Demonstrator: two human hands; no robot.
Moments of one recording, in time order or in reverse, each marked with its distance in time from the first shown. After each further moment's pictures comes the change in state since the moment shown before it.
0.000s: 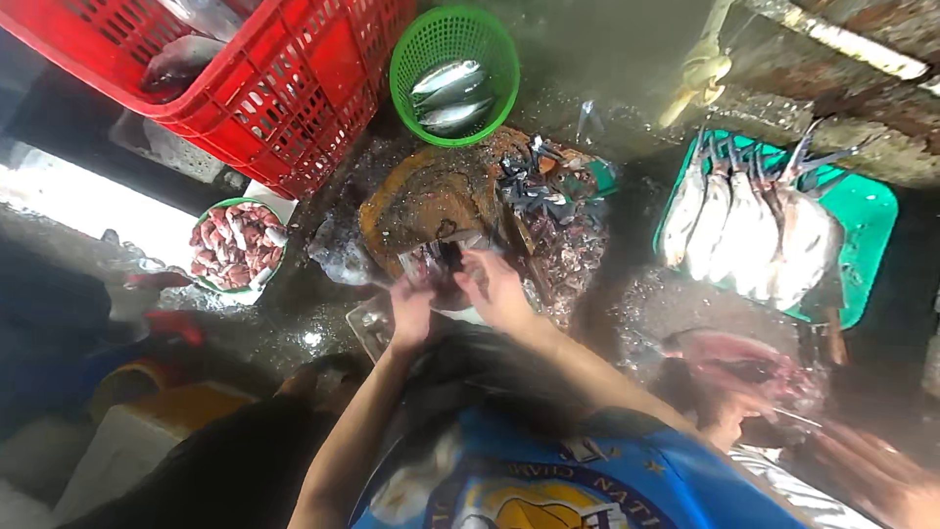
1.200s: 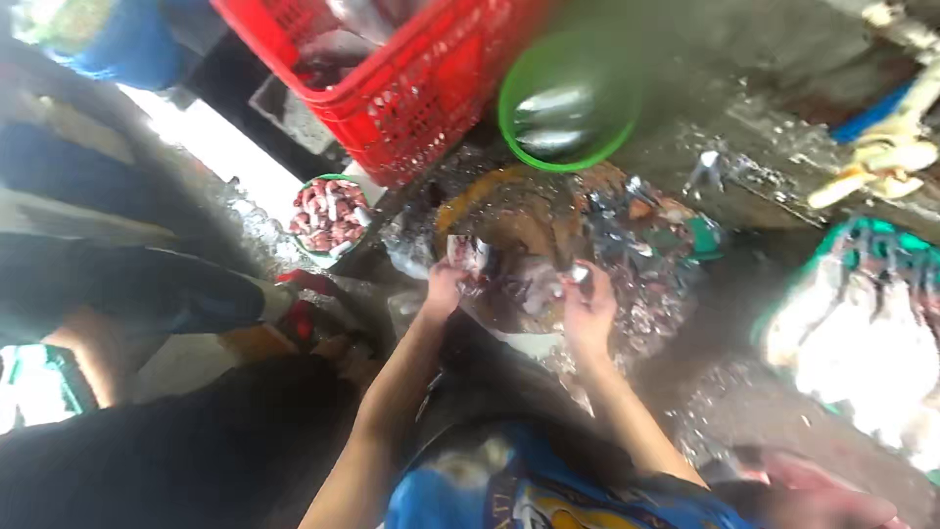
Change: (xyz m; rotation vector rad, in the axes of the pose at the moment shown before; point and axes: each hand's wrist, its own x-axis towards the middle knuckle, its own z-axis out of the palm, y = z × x) left_hand 0.069 0.001 -0.043 -0.032 0.091 -0.124; right_hand 0.030 0.022 -0.003 0.407 0.308 0.221
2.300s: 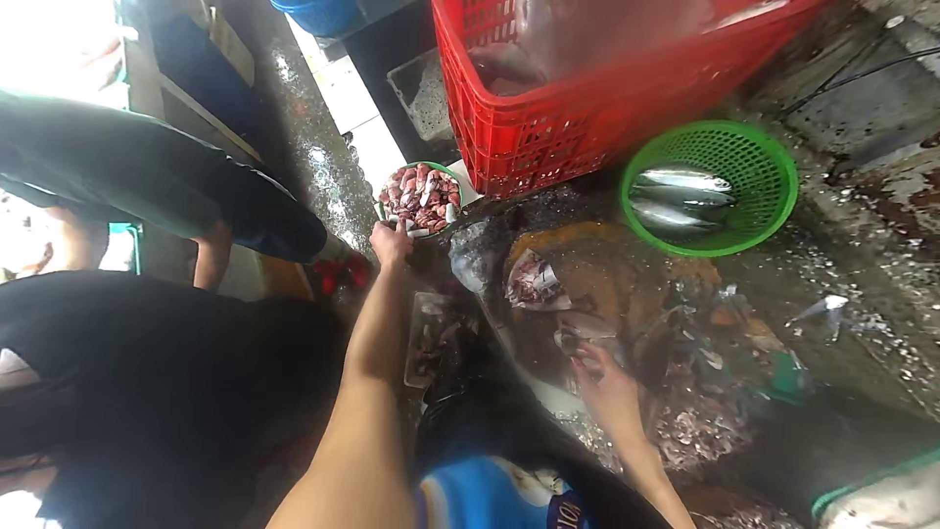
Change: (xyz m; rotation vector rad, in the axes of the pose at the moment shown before) left_hand 0.054 0.091 -0.226 0.453 0.857 -0.004; right_hand -0.013 0.015 0.008 -0.667 -0.577 -0.126
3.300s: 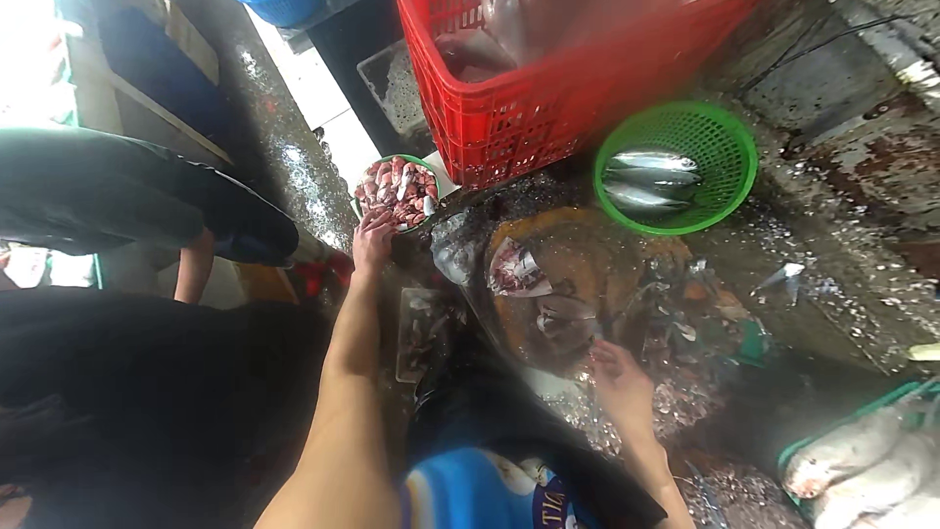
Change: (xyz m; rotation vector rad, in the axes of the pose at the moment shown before) left_hand 0.023 -0.055 0.003 0.423 -0.076 0.922; right_hand -0.022 0.038 -0.024 0.081 0.155 0.088
